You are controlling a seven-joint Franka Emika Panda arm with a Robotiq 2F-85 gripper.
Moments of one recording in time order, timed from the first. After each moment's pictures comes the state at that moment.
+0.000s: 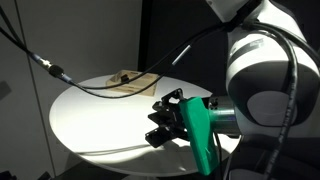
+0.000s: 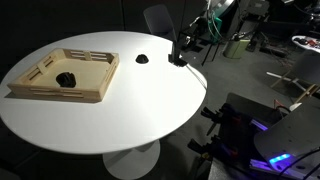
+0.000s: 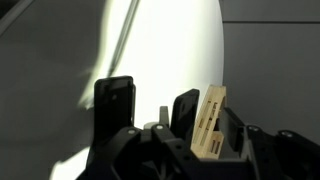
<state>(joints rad) -0.56 0.53 -0.25 -1.70 0.86 1.38 -0.92</state>
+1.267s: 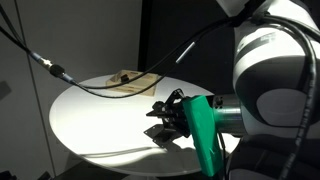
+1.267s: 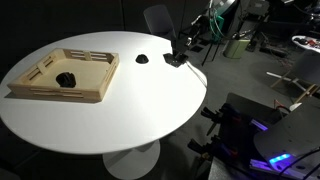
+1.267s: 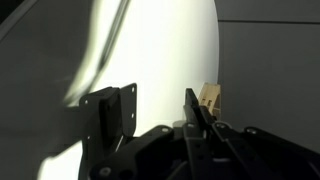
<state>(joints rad) -0.58 0.52 -0.25 -1.70 0.87 1.36 -0.93</state>
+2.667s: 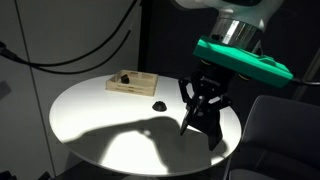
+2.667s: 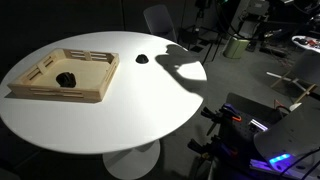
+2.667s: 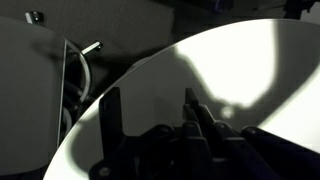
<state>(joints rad) -0.36 0.24 -0.26 -1.77 0.16 1.81 -0.92</state>
